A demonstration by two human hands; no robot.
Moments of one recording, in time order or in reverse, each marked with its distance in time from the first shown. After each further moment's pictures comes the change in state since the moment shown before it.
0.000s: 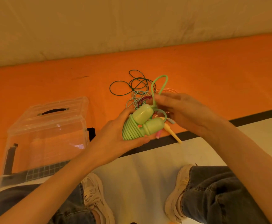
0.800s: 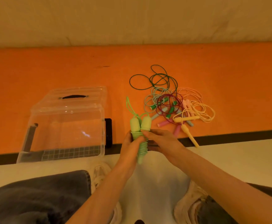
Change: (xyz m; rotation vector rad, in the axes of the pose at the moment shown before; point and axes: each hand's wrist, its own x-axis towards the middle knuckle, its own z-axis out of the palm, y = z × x) left_hand -0.007 -0.117 0.072 -0.969 0.533 -0.579; right_hand 0.062 0.145 0.068 -0.025 0.062 0.283
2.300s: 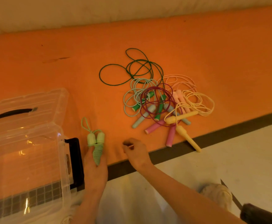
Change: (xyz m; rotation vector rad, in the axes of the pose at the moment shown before) left_hand 0.155 -0.072 -0.052 0.741 0.272 0.132; right_hand 0.200 0.092 -0.008 -0.456 0.288 -0.177
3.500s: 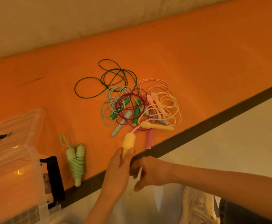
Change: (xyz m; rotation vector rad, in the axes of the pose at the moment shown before) left_hand -0.067 0.092 0.077 0.032 -0.447 0.064; right_hand -0.058 0.006 -0.152 -0.428 -0.648 -0.114
